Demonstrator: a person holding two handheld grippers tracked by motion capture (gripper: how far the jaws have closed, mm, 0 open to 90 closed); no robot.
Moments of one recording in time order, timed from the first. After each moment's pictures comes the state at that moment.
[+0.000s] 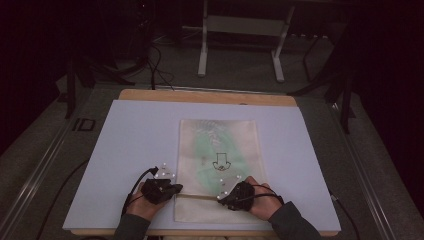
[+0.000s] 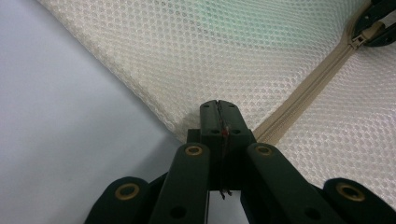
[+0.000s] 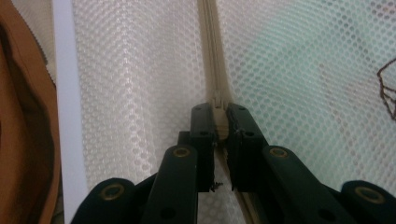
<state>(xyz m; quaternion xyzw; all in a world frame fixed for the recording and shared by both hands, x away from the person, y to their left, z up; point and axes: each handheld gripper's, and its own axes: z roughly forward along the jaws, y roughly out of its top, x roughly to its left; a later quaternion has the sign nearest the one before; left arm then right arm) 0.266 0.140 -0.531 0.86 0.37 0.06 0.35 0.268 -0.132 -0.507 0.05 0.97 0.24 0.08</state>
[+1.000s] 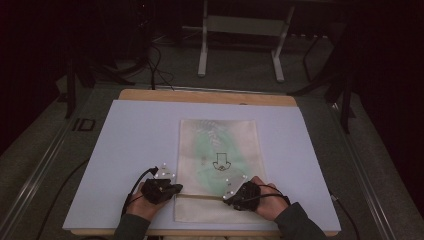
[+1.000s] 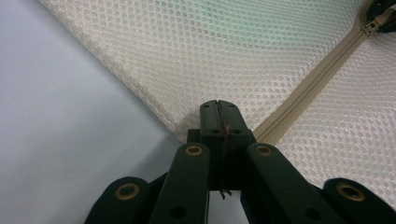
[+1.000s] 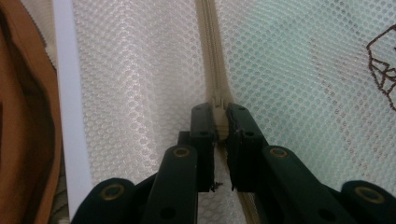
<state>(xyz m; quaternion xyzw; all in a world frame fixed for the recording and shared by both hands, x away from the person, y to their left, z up) 0.266 0.140 -0.531 0.86 0.37 0.06 0.35 0.267 -0.147 -0.504 0.05 0.97 0.23 0.08</state>
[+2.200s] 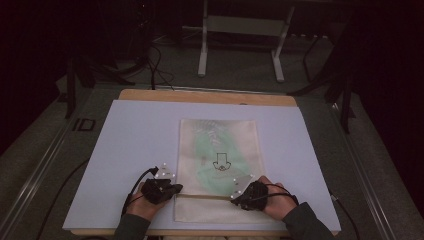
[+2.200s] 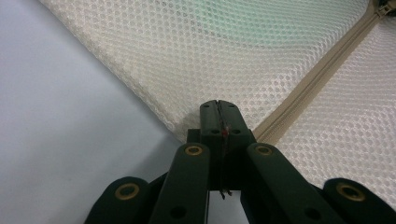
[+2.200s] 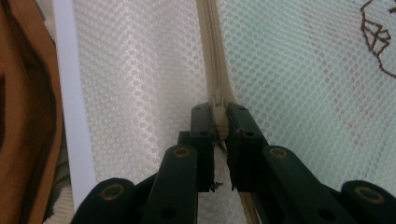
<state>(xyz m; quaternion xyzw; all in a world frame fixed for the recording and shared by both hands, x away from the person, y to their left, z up) 0.266 0.139 -0.531 0.86 0.37 0.06 0.35 0.269 -0.167 -0.500 0.06 0.97 0.22 0.08</state>
